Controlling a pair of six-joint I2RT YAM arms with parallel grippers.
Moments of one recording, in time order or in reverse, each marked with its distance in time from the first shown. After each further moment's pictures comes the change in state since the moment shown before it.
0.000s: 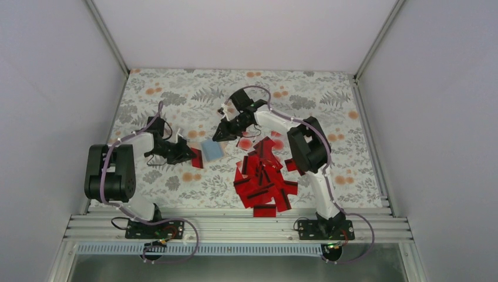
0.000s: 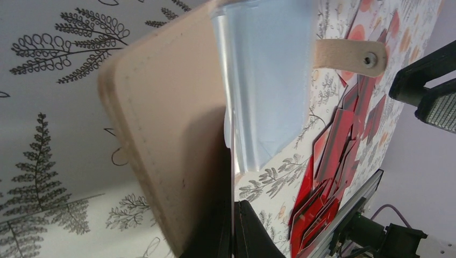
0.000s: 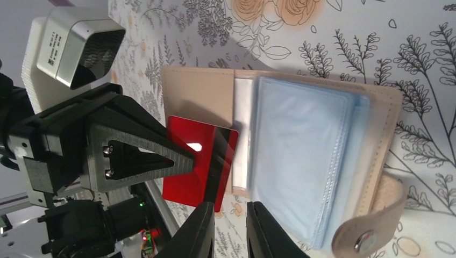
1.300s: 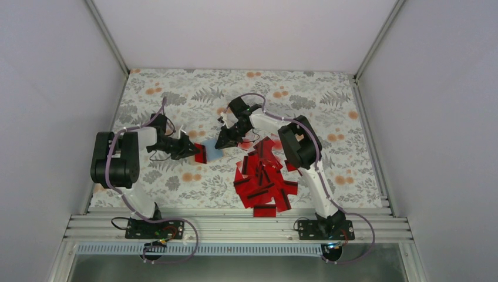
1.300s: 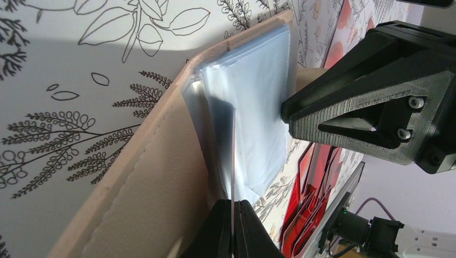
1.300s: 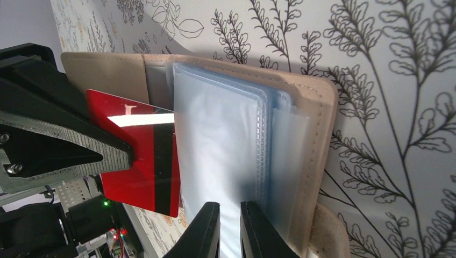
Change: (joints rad) left arm 0.000 0.165 0.079 0.067 0.094 0.037; right arm -0.002 0.150 0.053 -0.054 0.004 -0.077
